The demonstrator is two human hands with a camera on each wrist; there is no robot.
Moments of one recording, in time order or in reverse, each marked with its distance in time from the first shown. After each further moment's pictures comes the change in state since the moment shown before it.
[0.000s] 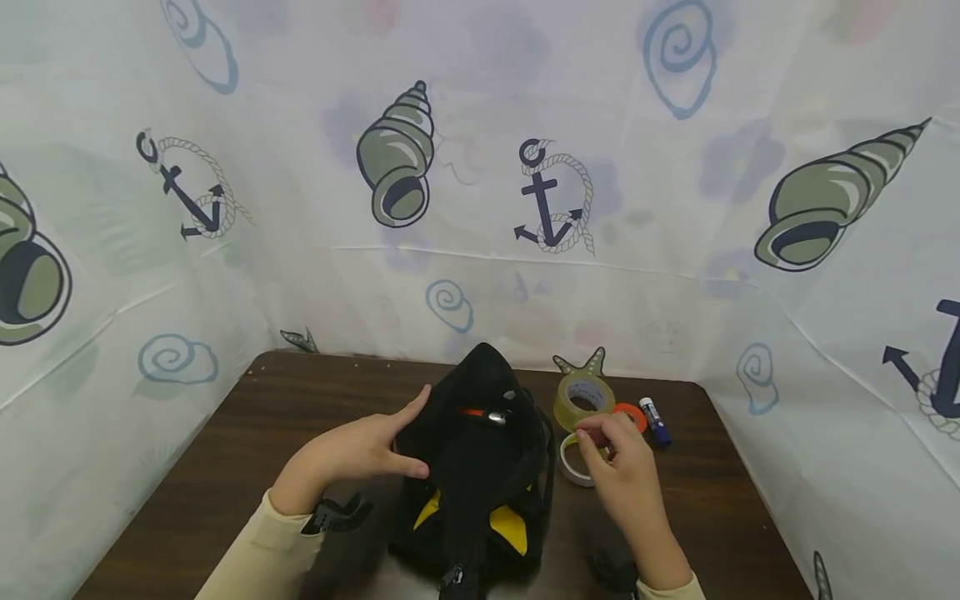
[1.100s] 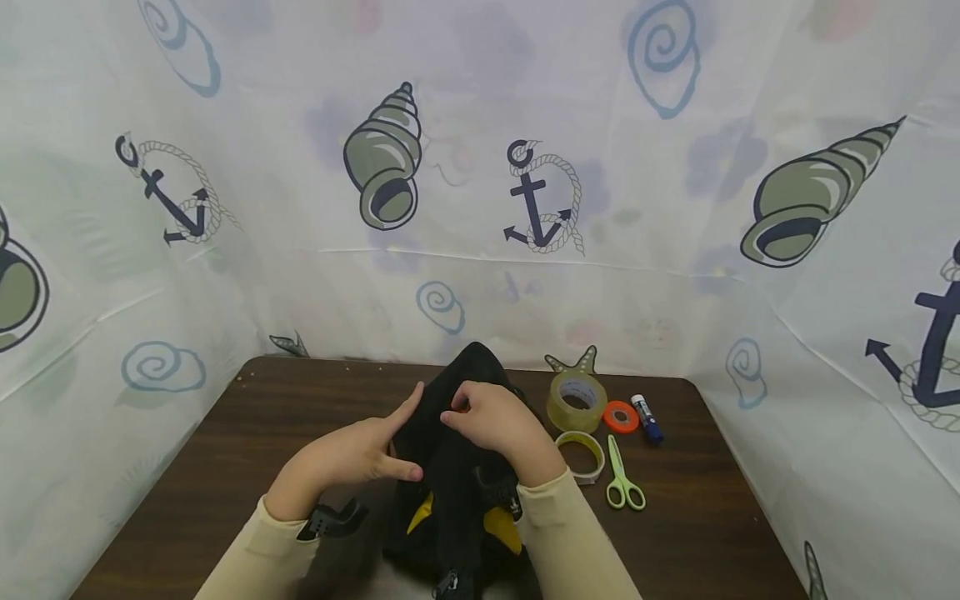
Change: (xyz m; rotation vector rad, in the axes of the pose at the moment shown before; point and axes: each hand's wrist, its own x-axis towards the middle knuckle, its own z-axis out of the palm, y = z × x) left_hand 0.004 0.000 0.000 -0.015 -0.010 0.050; right_hand 0.085 -0.109 0.085 -0.128 -0.739 0.145
